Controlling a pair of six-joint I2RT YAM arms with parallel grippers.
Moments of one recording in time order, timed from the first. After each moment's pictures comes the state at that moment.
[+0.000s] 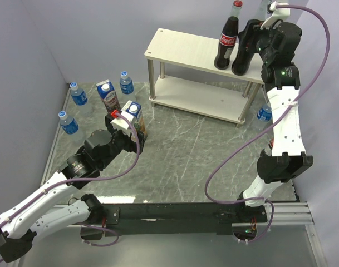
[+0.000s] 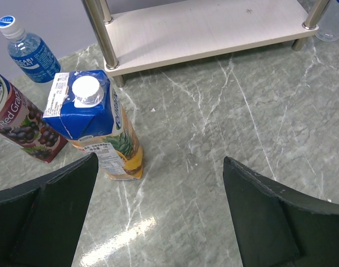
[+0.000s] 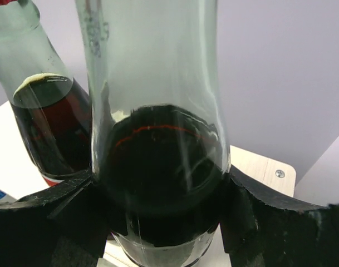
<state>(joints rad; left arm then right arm) -0.80 0.78 0.85 -0.27 -0.29 -0.02 0.01 1.67 2.13 -0.40 -0.11 0.02</state>
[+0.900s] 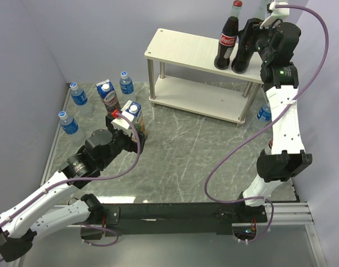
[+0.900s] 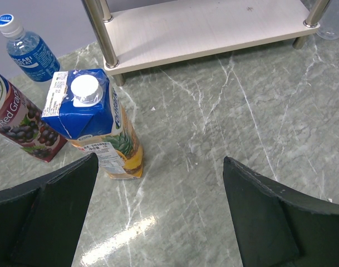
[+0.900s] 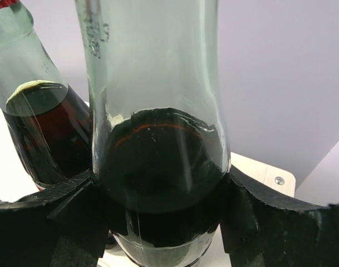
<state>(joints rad) -0.80 0.78 0.85 -0.28 -0.29 -0.02 0.01 1.69 2.12 -0.36 -0.11 0.02</state>
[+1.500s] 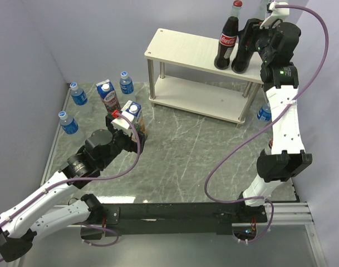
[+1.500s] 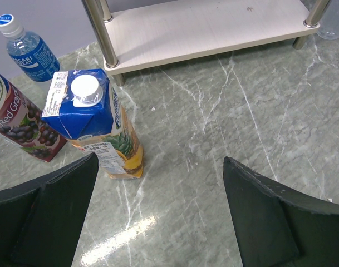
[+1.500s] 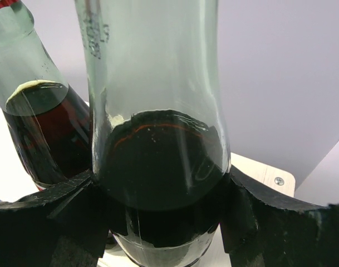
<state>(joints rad) -0.80 0.78 0.85 -0.28 -0.29 -0.02 0.01 1.69 2.12 -0.36 -0.12 0.01</state>
